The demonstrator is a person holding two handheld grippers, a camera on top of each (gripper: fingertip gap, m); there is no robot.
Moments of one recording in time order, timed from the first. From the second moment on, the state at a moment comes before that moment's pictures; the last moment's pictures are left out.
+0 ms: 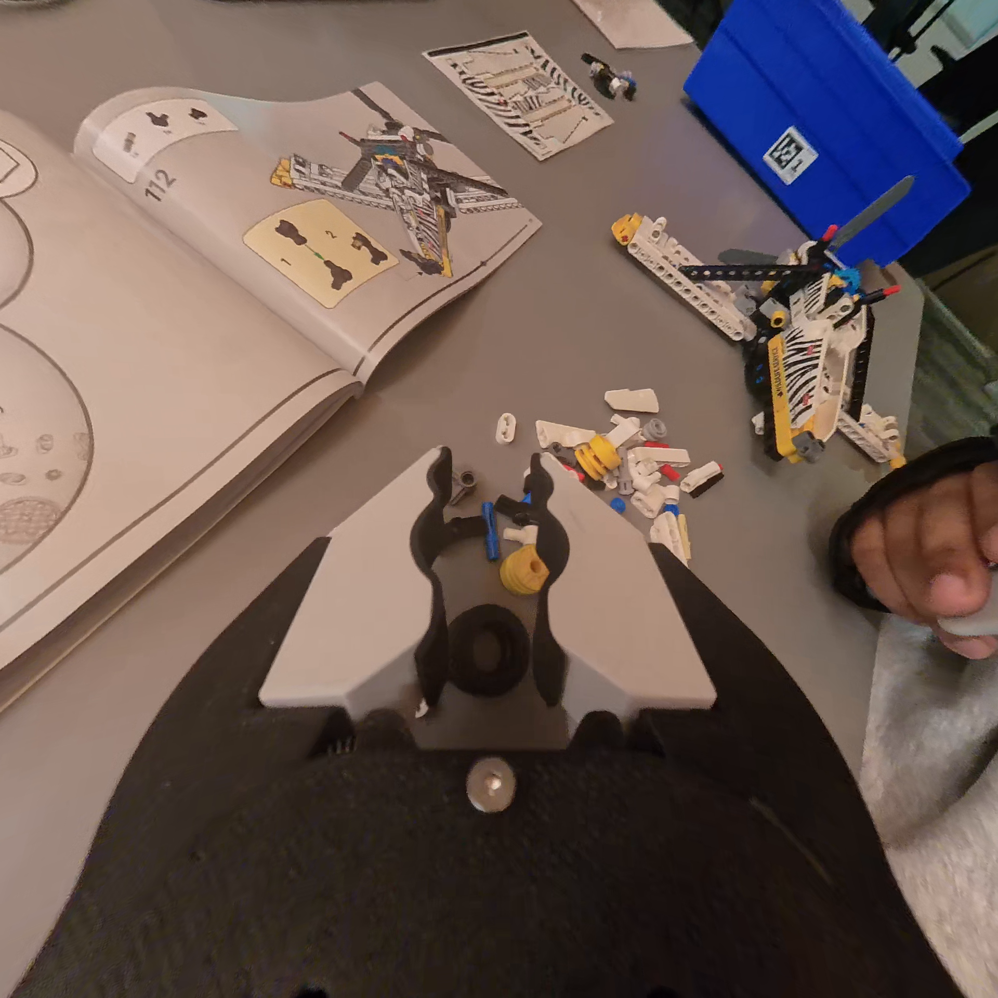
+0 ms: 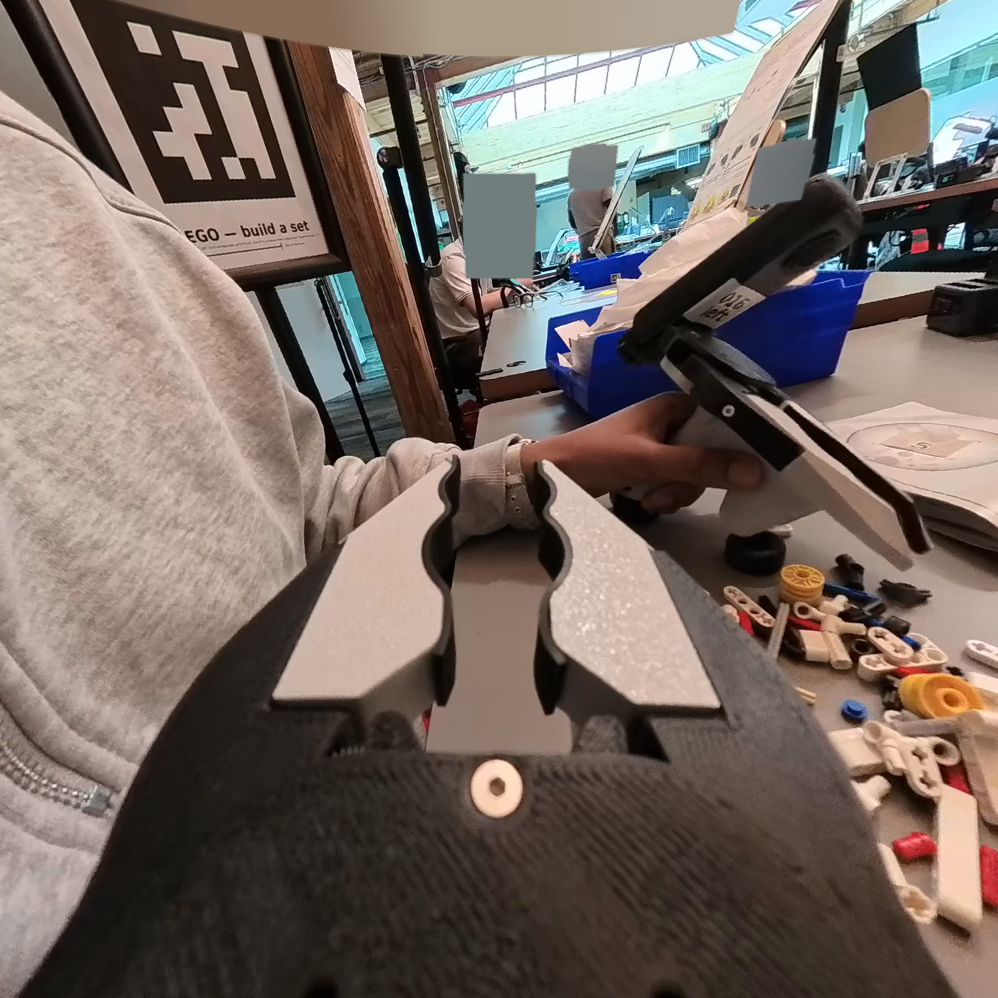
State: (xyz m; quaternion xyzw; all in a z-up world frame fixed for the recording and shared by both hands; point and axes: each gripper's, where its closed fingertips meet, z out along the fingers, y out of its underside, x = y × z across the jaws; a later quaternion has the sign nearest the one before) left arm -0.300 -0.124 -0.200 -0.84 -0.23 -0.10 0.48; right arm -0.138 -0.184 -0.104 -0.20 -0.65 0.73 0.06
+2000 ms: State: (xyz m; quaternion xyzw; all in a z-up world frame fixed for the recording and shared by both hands) left arm -0.300 -0.122 -0.220 -0.87 -0.25 -0.09 0.42; right arm -0.138 -0.185 -0.103 -0.20 -0.64 0.74 0.05
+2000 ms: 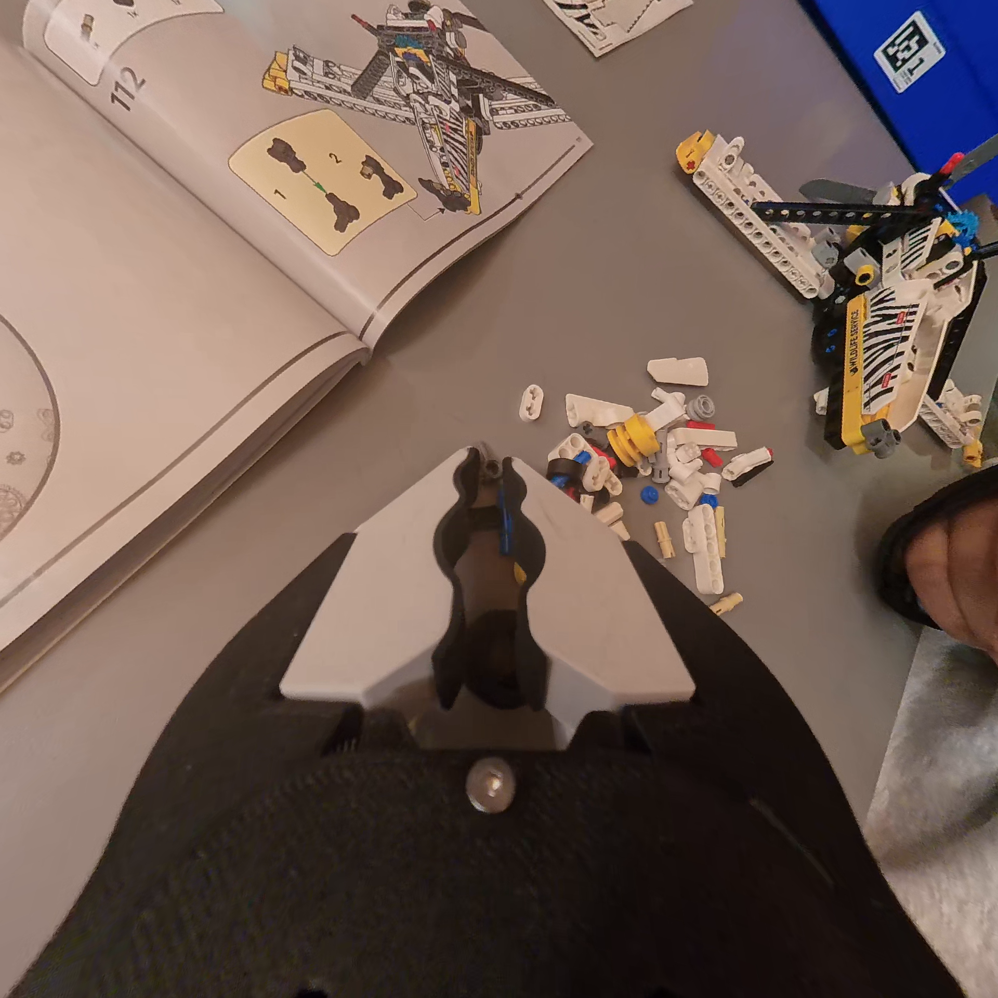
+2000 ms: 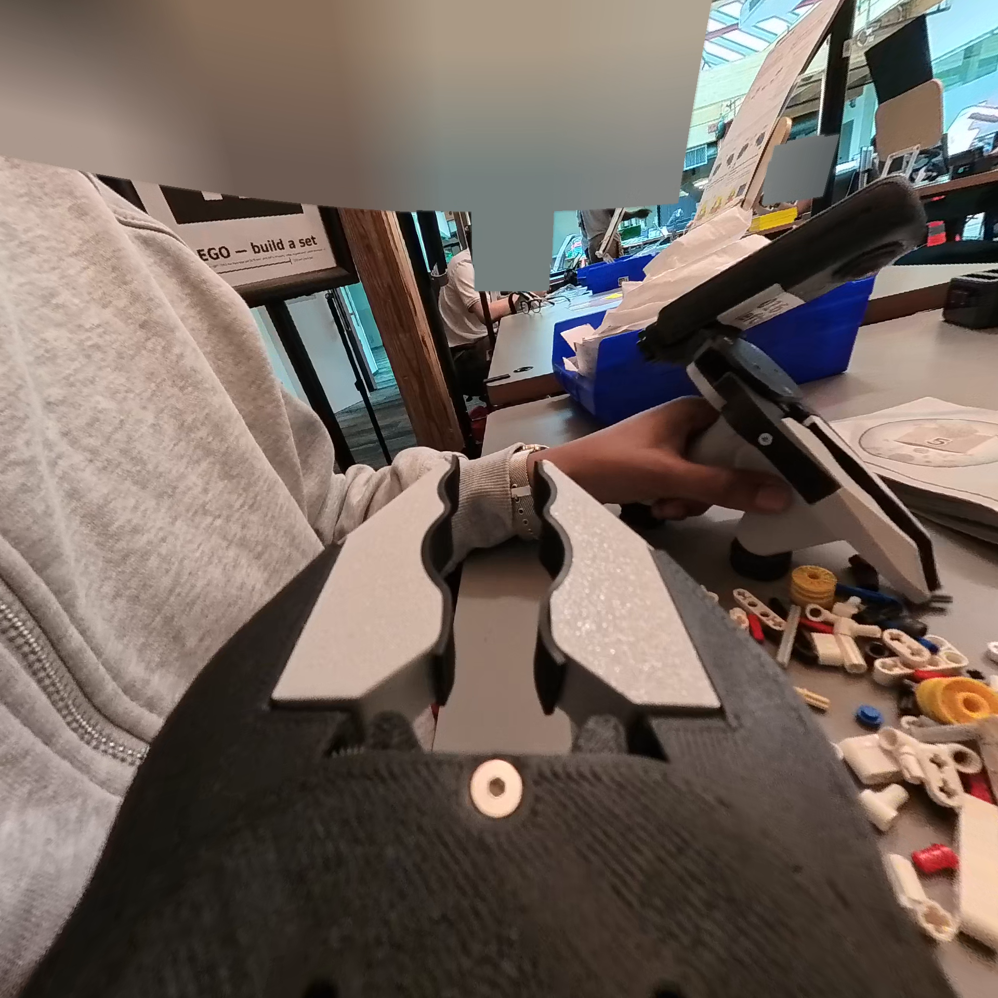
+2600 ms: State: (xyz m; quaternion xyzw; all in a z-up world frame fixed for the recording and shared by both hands) left arm -0.227 -0.132 -0.081 -0.62 -0.08 -0.37 0.69; right arm -0.141 -0.151 -0.066 -0.22 -0.60 0.76 0.08
